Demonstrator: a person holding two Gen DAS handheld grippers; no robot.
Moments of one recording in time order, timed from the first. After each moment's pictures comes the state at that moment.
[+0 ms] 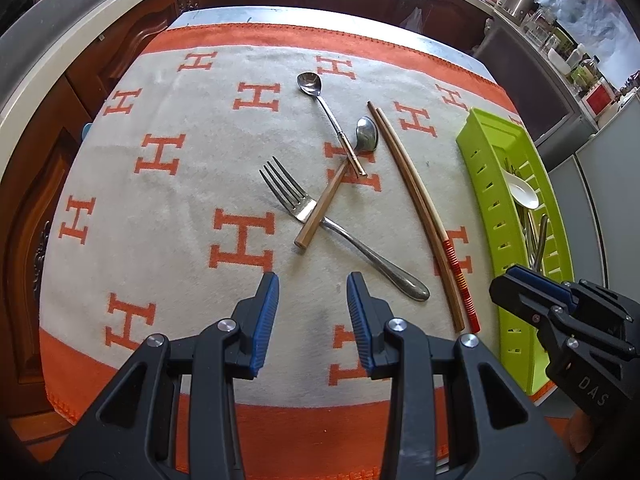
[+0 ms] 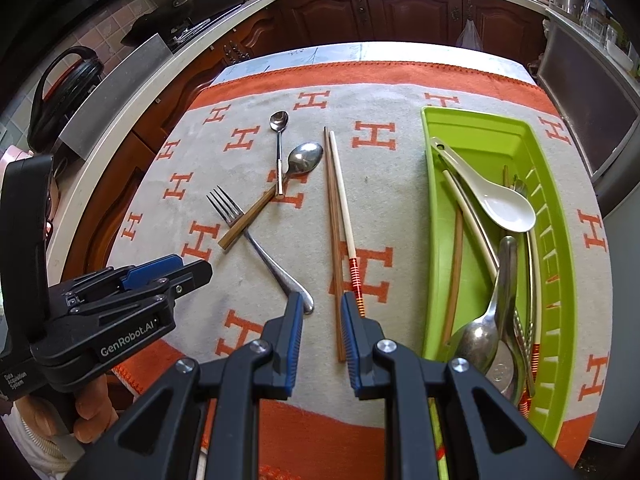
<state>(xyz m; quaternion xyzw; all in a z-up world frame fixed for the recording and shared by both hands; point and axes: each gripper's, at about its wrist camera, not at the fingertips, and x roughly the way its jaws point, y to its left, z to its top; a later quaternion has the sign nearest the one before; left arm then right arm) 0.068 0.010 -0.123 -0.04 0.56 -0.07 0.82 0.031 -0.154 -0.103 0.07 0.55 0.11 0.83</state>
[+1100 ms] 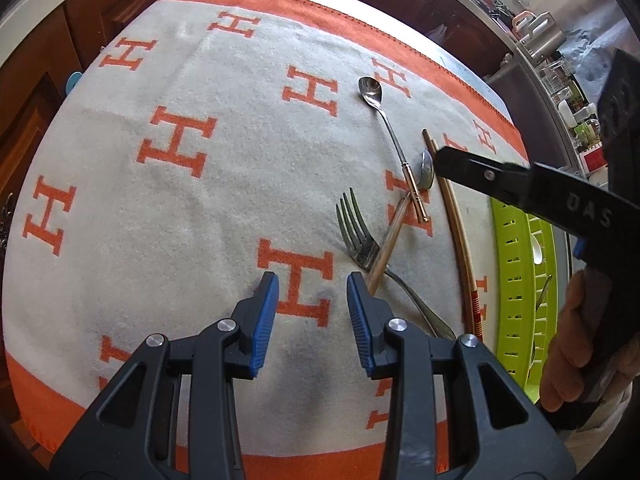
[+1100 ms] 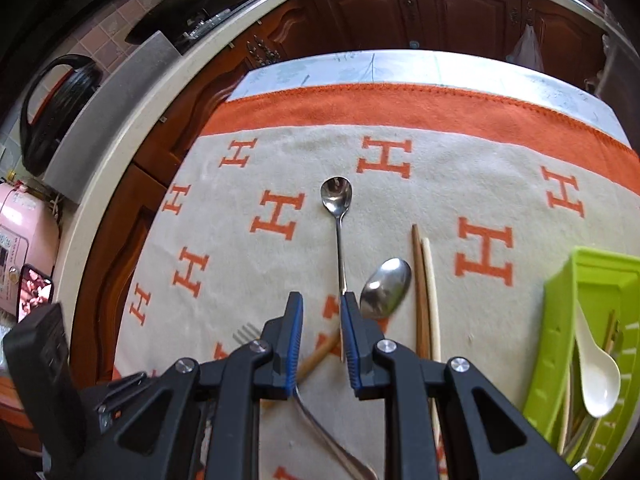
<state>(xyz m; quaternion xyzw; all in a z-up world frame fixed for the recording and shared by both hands) 0.119 0.074 -0.160 -0.15 0.58 -0.09 0.79 0.181 -0.087 -0.126 0.09 0.56 0.16 0.81</state>
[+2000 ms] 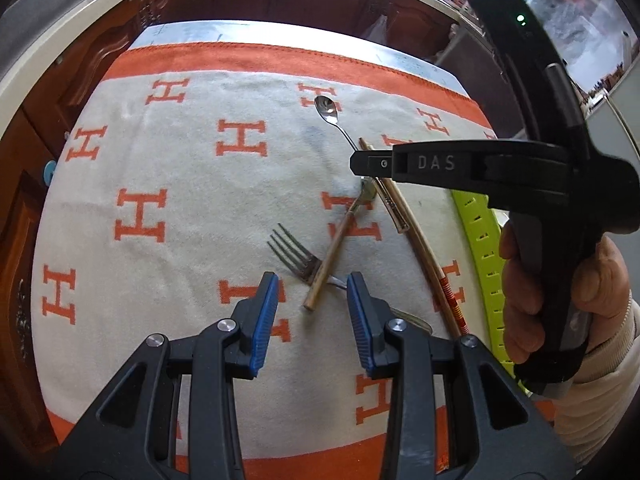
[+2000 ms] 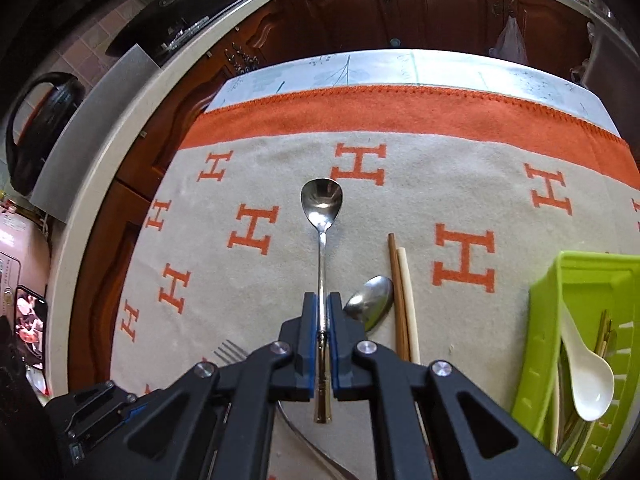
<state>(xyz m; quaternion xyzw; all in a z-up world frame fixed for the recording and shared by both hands) 0.118 0.038 -0.120 -0.04 0.55 -0.17 0.82 0.178 -0.108 -0.118 0.11 0.56 0.14 0.81</state>
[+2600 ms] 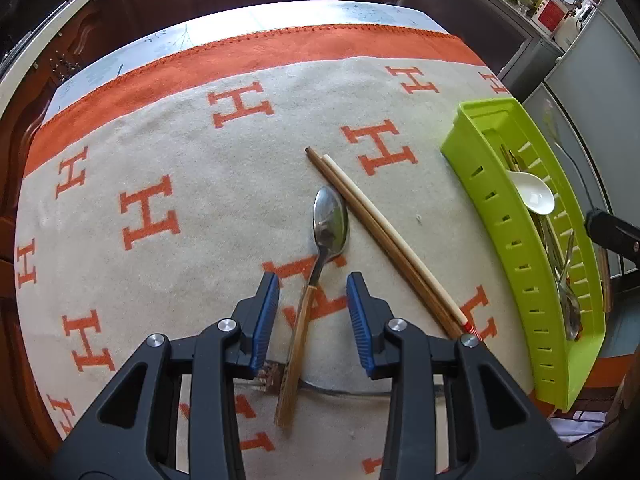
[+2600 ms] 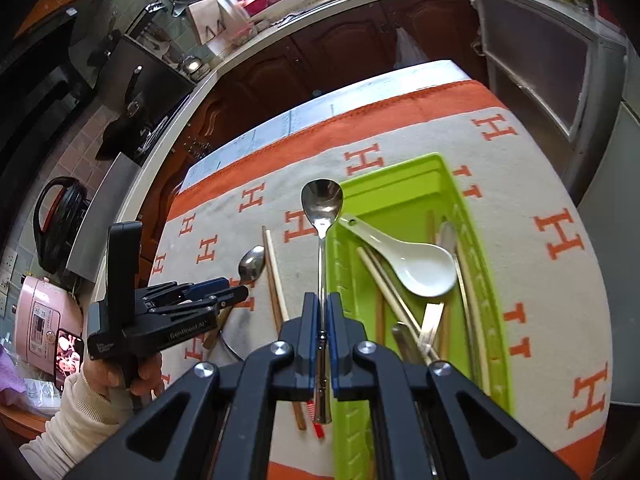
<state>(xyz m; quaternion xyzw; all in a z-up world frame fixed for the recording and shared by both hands) 0.191 -0.048 -0.160 0.09 0.57 -0.22 0.79 0.055 -0.259 -0.086 0.23 0.47 0.05 0.85</state>
